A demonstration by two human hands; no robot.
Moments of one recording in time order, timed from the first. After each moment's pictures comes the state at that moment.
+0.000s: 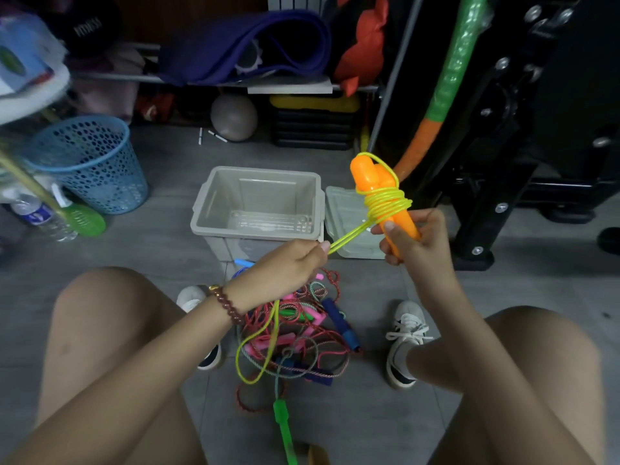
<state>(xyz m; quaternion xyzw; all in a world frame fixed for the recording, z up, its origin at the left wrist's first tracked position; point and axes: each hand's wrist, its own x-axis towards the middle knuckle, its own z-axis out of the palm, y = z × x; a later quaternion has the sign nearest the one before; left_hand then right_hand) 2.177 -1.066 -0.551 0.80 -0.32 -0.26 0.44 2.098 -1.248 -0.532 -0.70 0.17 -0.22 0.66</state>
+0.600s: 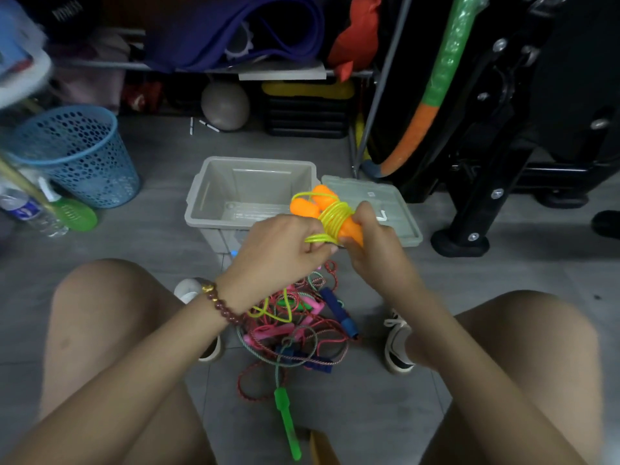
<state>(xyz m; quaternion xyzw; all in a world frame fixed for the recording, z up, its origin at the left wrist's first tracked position) 2.164 -1.062 -0.516 0.89 -0.36 -0.03 0.28 2.104 -1.218 -0.544 -0.94 0.10 -0.09 0.32</state>
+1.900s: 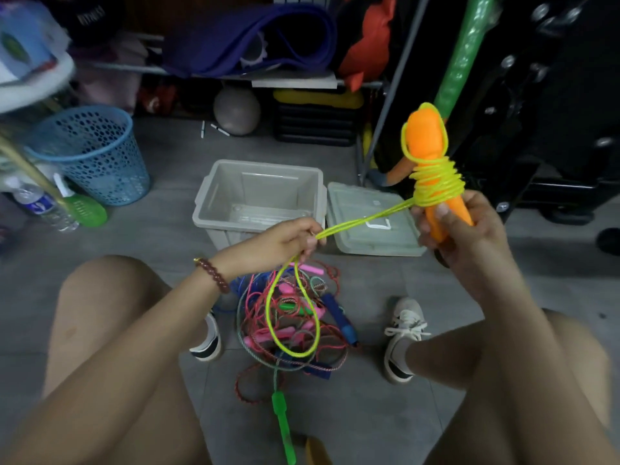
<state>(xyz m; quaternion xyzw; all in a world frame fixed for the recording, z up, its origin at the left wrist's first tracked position) 2.204 -1.053 -0.550 0.73 -0.37 -0.31 0.48 2.073 -1.274 -0.498 -0.64 0.05 -0.19 0.74</state>
